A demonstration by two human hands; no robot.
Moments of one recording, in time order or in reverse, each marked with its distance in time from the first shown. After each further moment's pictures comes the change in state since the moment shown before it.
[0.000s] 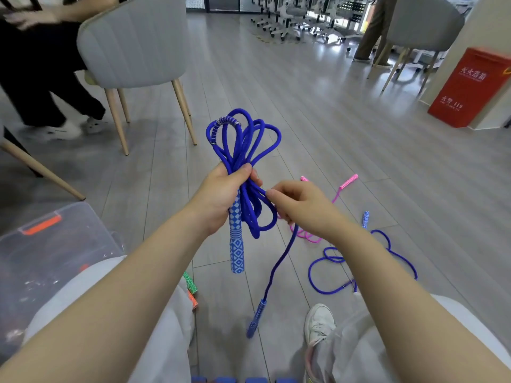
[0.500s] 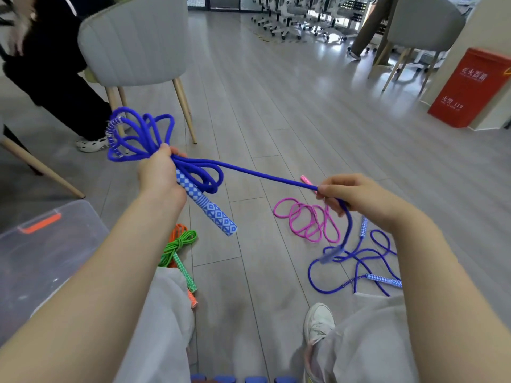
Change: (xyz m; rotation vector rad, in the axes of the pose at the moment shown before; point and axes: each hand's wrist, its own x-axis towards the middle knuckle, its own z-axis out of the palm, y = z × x) left_hand 0.032 0.016 -0.068 -0.447 0.626 0.003; right_hand -0.014 0.027 -0.075 0.071 -0.027 0.143
